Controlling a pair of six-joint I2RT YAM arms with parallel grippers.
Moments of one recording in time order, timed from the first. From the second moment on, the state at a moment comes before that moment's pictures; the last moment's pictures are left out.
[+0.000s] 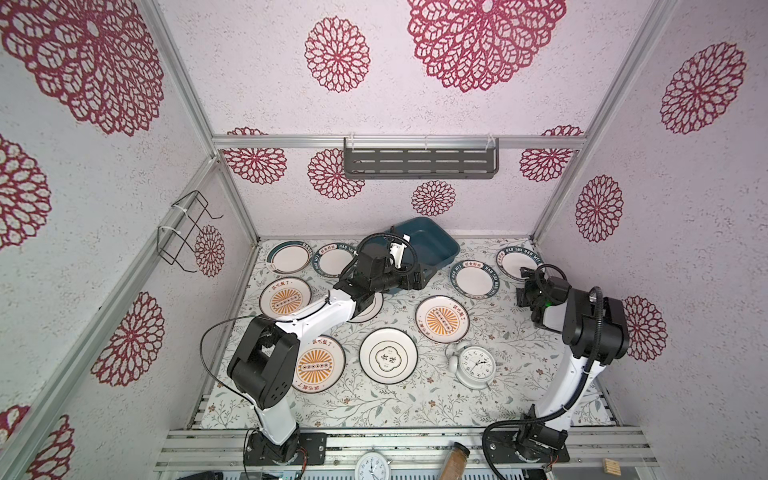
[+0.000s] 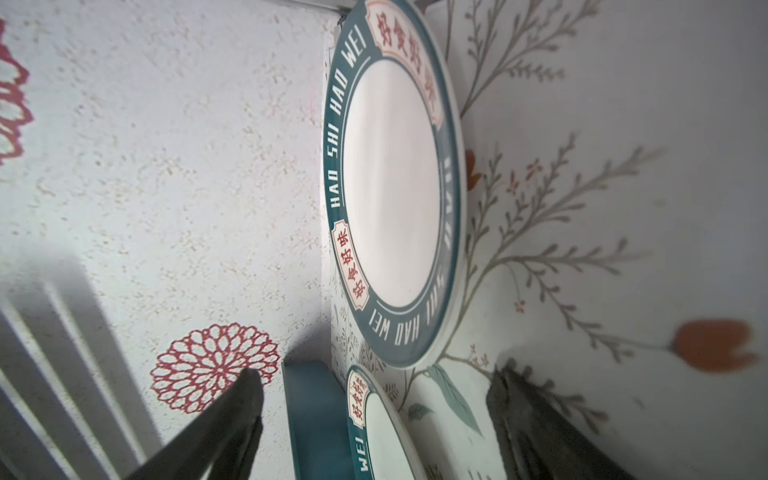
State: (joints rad) left arm -0.60 1.76 1.28 0.19 0.40 -0.52; right arm -0.31 2.05 0.94 0.71 -0.30 1.37
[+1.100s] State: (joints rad) left arm -0.58 1.77 1.33 0.11 0.41 -0.53; right arm -0.31 2.18 0.98 0.84 -0.22 1.52
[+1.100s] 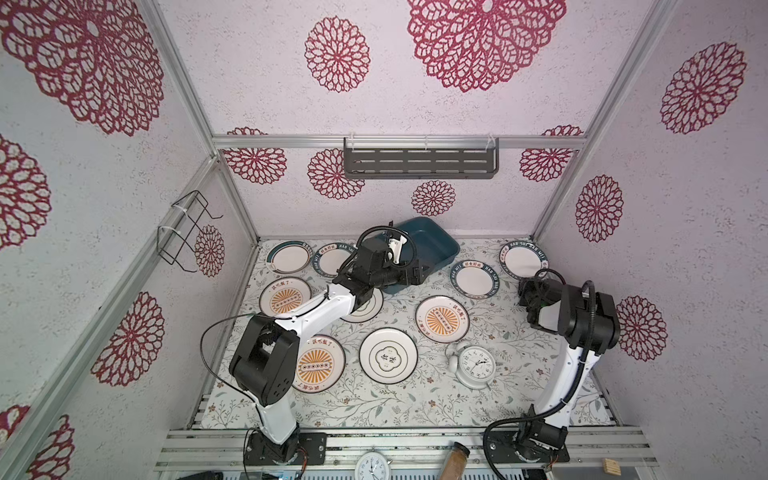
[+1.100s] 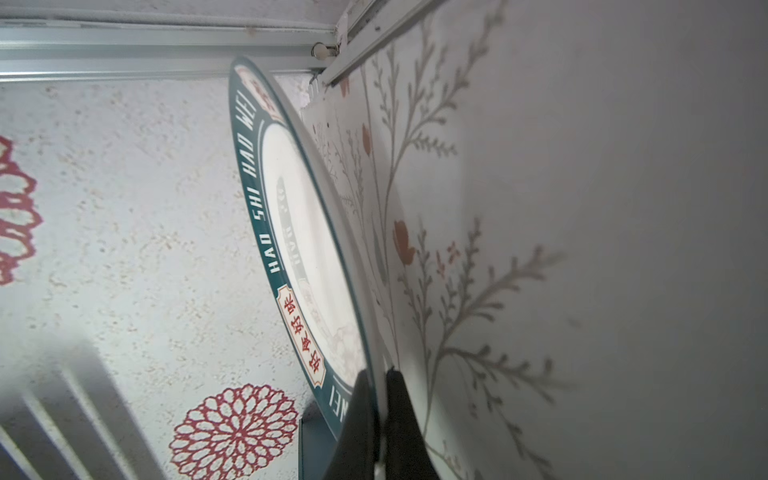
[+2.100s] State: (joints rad) left arm -0.47 1.84 1.46 0.03 0.53 -0.56; right arm -0.02 1.40 0.90 0.08 -0.45 1.12
